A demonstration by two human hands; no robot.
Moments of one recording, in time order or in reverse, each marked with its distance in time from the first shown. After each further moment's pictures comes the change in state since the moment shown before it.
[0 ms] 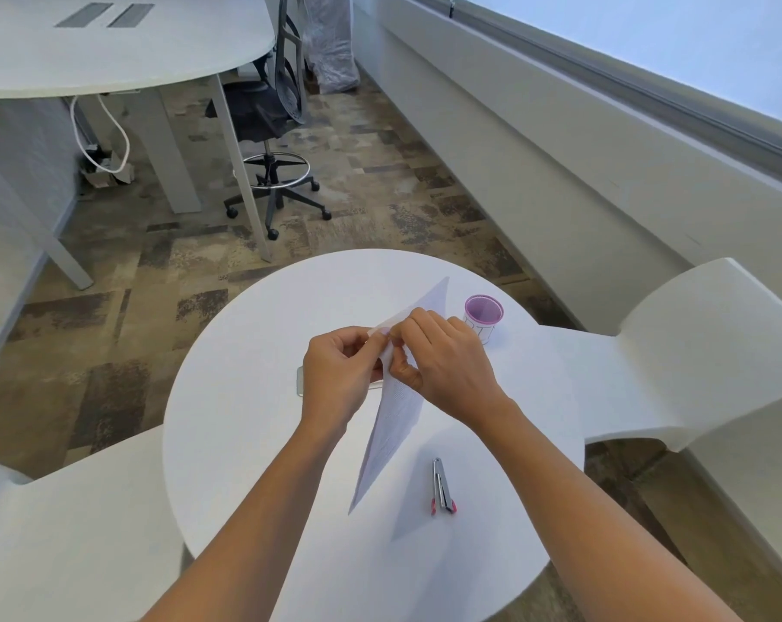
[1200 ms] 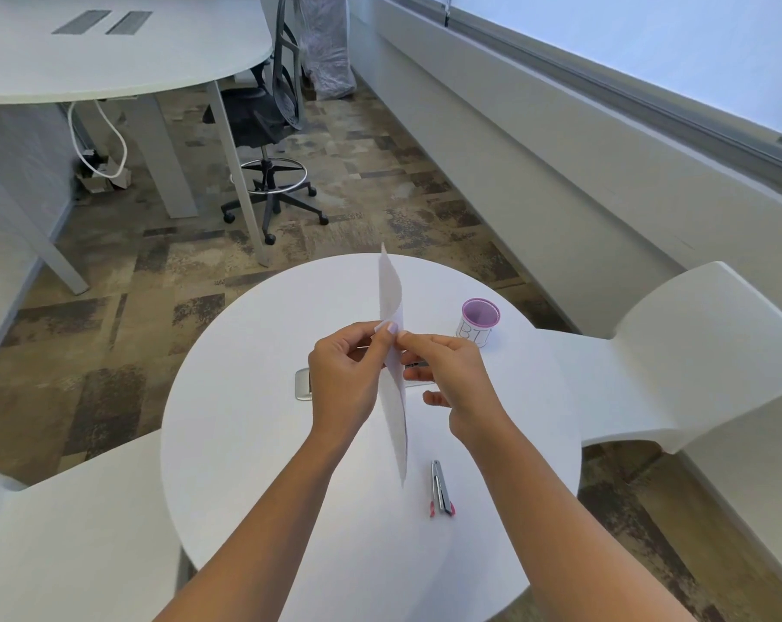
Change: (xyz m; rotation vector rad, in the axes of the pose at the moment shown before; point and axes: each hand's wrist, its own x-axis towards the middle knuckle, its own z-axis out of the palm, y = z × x) left_hand -0.005 -0.007 0.006 -0.006 0.037 0.232; right_hand 0.007 -0.026 -0.030 1.180 -0.239 1.391
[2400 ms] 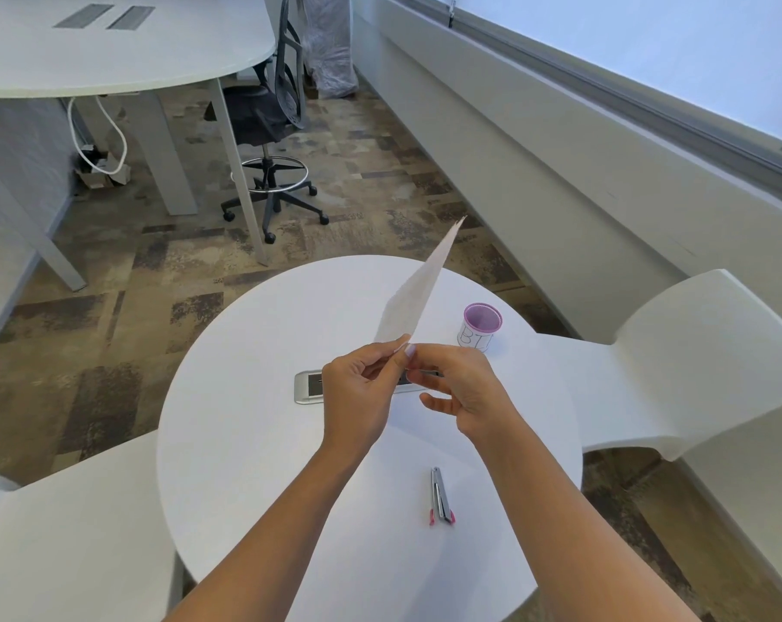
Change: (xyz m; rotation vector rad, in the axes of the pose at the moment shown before) left_hand -0.002 -0.019 0.008 -0.073 -0.057 0.073; right_hand 0.022 0.006 -0.008 0.053 -0.072 0.073
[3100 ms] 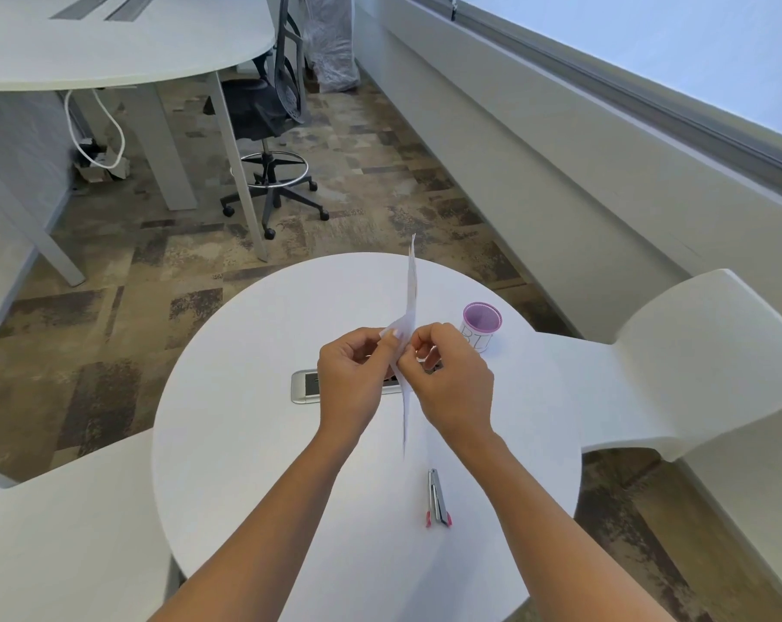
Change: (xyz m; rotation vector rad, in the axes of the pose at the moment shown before) left_hand 0.019 0.004 0.007 -0.088 0.031 -0.176; right_hand 0.017 0.025 0.003 -0.693 0.389 -0.772
